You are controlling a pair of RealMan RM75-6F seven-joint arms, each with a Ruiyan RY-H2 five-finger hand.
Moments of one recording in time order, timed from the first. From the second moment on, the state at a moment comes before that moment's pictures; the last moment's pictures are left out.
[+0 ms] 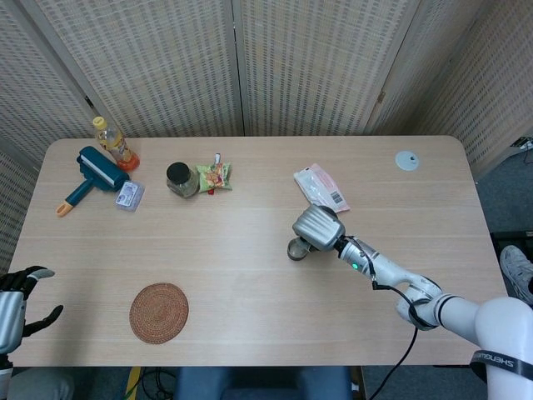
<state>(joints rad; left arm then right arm) -0.03 -1.16 -0.05 -1.59 1.52 1.59 0.06 0.92 -1.55 0.02 -1.05 -1.68 0.89 0.05</state>
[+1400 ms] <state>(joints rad) -0.03 -1.17 -0.05 -1.57 1.52 1.59 0.05 0.94 -1.55 0.02 -1.08 -1.63 0.87 -0.09</state>
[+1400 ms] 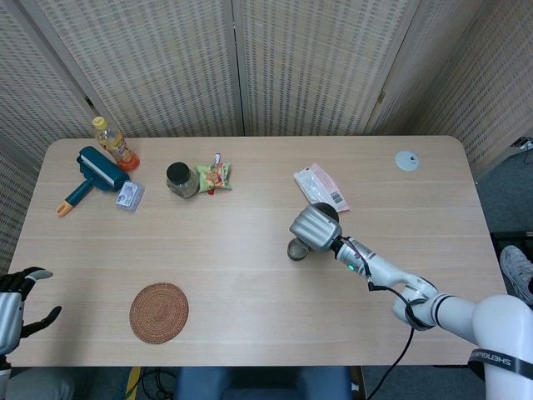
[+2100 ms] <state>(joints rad) -0.02 -1.17 -0.05 -1.56 1.52 1.60 0.03 0.94 -1.55 0.02 -1.10 -1.61 0.85 -0.16</state>
